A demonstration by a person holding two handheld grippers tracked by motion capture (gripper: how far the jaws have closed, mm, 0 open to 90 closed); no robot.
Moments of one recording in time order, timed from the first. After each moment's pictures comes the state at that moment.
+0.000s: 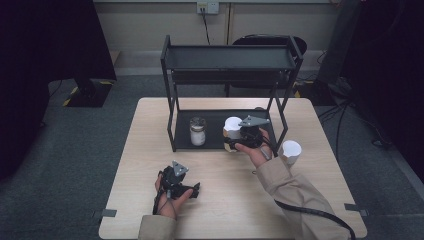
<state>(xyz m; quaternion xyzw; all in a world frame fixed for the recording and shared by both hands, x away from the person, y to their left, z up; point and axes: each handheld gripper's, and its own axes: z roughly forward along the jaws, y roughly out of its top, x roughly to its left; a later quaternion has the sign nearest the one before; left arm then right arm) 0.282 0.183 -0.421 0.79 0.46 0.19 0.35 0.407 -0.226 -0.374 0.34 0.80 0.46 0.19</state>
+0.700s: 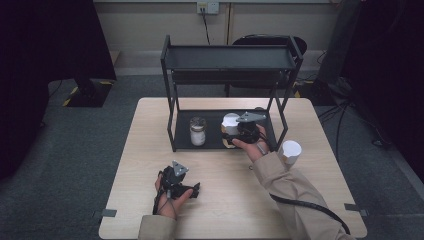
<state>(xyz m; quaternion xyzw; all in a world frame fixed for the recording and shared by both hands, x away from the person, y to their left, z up) 0.282 0.183 -0.421 0.79 0.46 0.19 0.35 0.425 -0.216 -0.378 0.34 0.80 0.46 0.20</state>
